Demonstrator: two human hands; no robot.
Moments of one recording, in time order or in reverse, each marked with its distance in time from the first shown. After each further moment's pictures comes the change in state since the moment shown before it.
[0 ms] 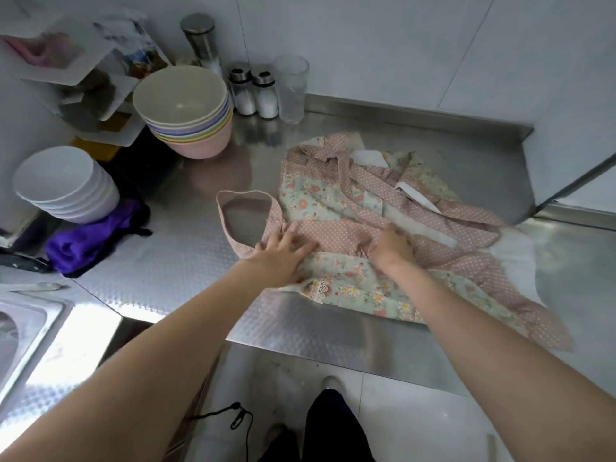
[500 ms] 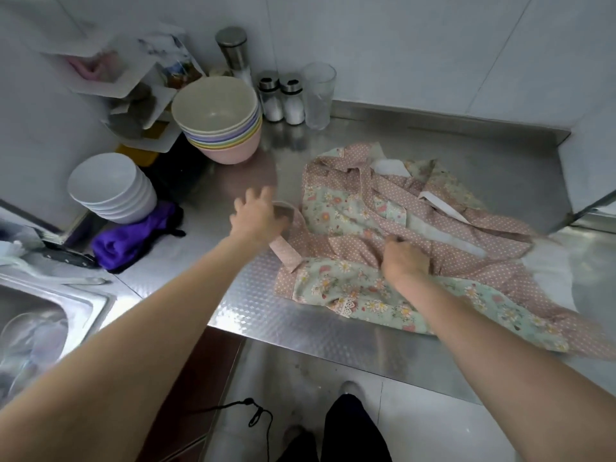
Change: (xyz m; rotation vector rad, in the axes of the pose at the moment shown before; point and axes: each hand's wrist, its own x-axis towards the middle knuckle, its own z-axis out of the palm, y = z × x) left_hand -0.025 -0.052 -0.061 -0.426 0.435 -0.472; right_hand -0.004 -0.011 0.021 -0.432 0.039 -0.188
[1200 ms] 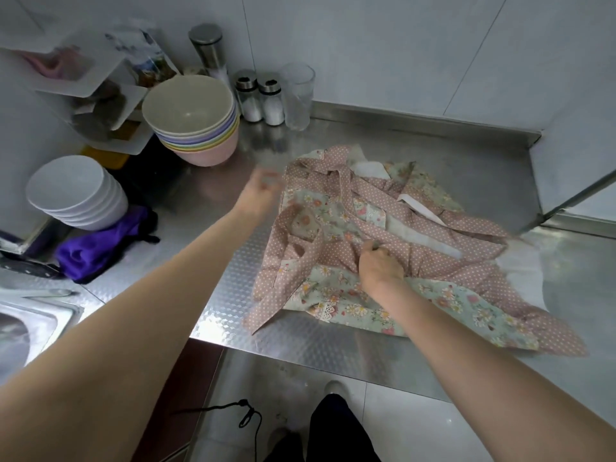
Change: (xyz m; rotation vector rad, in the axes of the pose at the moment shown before) left_hand 0.030 0.034 -0.002 -0.899 -0.161 -0.040; right_hand -0.004 -0.004 -0.001 0.020 -0.117 0.002
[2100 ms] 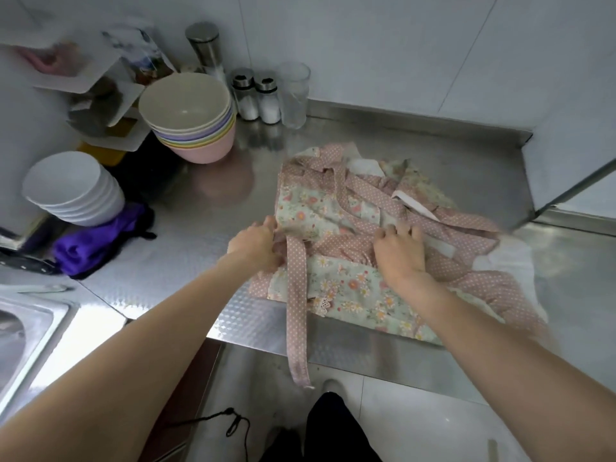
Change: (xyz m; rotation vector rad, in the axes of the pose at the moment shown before) left_hand -0.033 -0.054 0.015 1.026 -0.110 0.024; right_hand -0.003 0.035 -0.017 -0.425 0.227 -0.132
